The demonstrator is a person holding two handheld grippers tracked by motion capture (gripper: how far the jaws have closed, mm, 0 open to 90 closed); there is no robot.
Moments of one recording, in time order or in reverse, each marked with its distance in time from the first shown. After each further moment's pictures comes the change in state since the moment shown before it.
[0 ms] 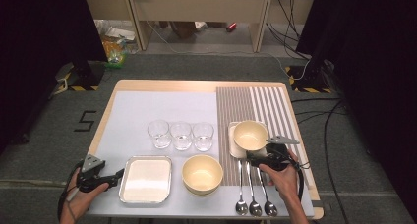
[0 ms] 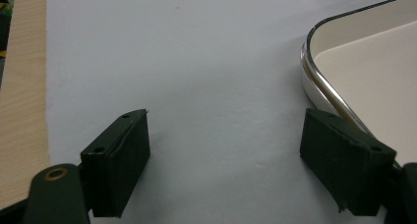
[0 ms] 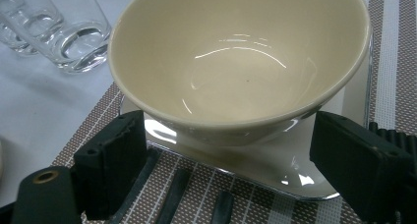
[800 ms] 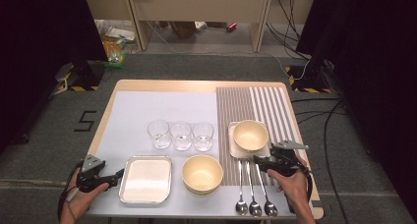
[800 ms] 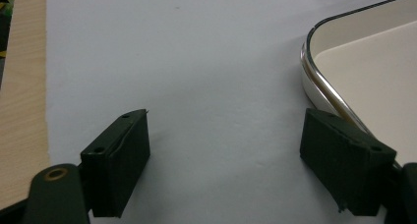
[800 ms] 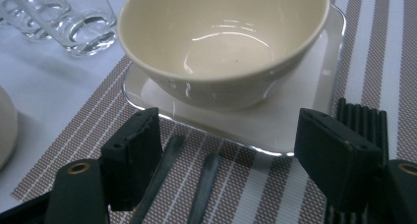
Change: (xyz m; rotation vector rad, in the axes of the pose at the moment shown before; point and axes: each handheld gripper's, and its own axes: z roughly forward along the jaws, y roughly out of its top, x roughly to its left) left arm 0.000 0.000 0.000 -0.001 0.001 0.000; right arm -0.008 -0.012 -0.026 0.006 0.002 -0.022
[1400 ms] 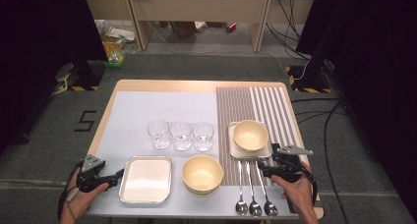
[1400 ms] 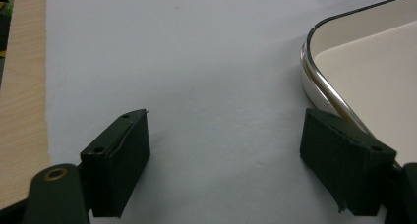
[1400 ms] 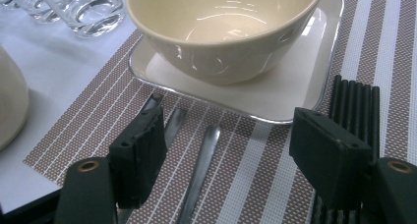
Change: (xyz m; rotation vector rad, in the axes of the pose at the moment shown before) left arm 0.000 0.000 0.000 0.000 0.000 0.000; right arm 0.001 -0.011 -0.013 0.011 0.012 -0.019
